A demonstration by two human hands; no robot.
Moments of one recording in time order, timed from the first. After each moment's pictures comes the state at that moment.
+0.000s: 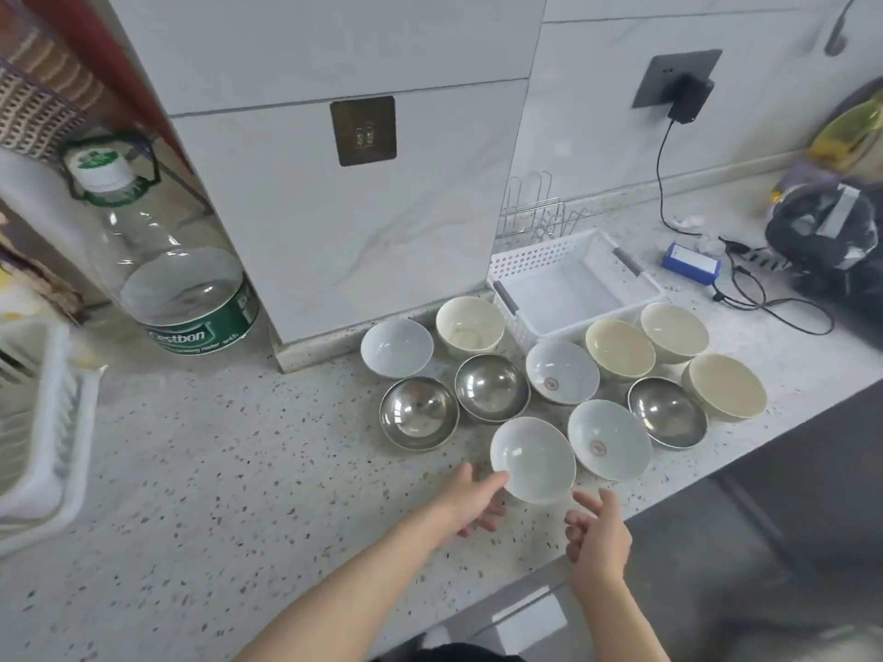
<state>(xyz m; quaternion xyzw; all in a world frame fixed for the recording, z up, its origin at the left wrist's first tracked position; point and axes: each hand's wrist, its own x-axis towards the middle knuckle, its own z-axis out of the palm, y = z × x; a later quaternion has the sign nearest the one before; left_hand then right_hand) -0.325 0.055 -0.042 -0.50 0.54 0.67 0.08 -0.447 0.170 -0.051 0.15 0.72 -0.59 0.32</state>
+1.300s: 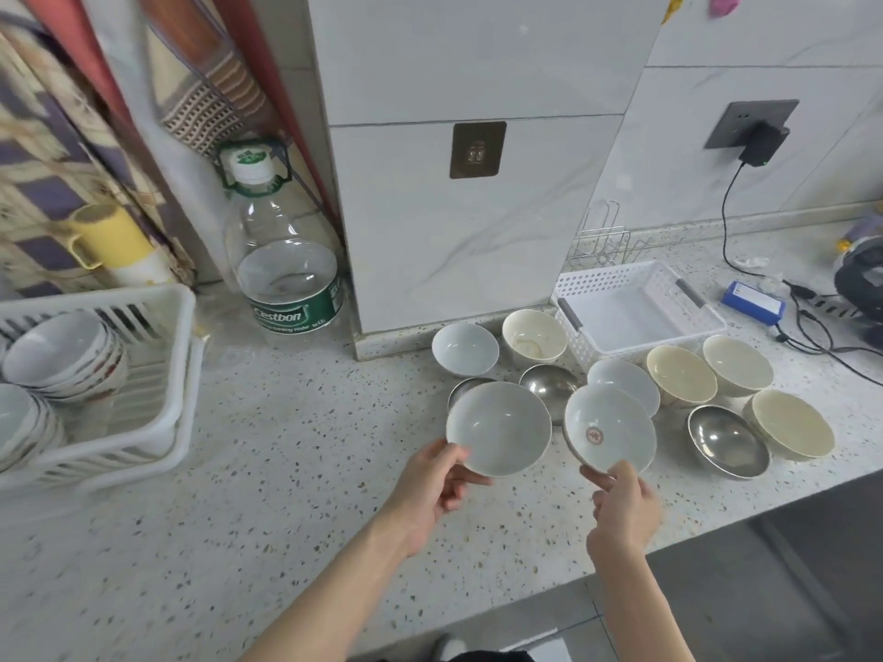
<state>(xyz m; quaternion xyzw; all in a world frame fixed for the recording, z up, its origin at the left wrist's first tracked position) -0.207 0.045 0.005 -0.44 0.37 0.79 -0.23 -0.399 0.128 -0.004 0.08 0.71 -0.65 0.27</state>
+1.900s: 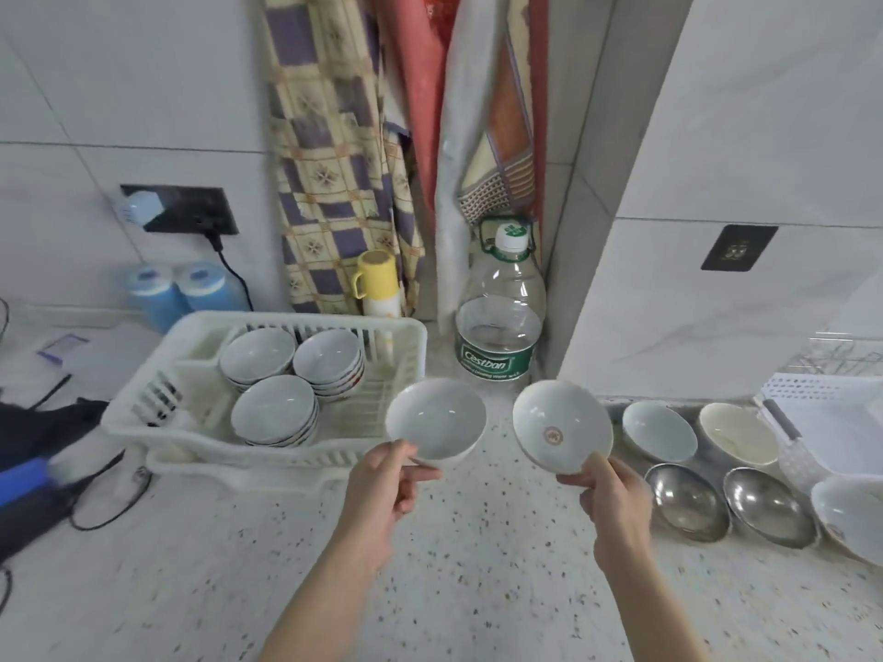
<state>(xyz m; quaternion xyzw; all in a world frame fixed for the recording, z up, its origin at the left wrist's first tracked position) 0.059 0.005 0.059 -0.55 0.28 0.62 -0.48 -0.178 0.018 0.052 -0.25 0.68 -0.56 0.41</state>
